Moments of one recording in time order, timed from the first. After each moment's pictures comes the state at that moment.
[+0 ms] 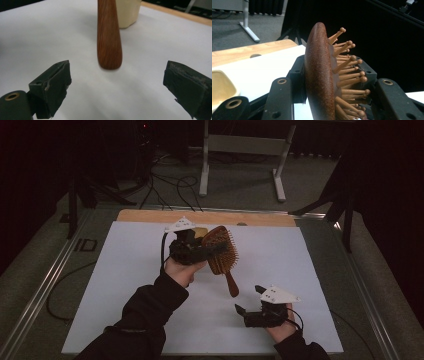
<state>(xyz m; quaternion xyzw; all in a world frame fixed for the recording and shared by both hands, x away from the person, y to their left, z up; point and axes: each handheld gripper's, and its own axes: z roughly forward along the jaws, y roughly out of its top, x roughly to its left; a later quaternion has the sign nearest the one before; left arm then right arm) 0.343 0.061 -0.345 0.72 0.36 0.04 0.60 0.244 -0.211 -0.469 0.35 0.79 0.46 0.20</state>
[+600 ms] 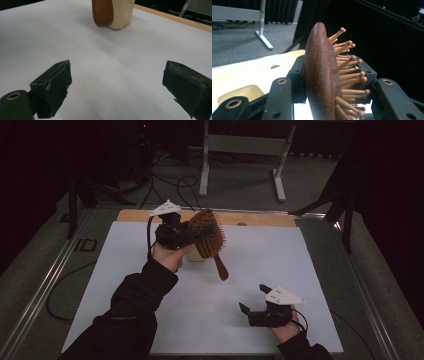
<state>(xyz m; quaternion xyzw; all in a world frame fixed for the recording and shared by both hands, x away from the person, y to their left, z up) 0.365 0.093 -0.319 0.70 0.38 0.08 0.60 0.243 -0.224 -0.470 0.35 0.79 0.46 0.22</state>
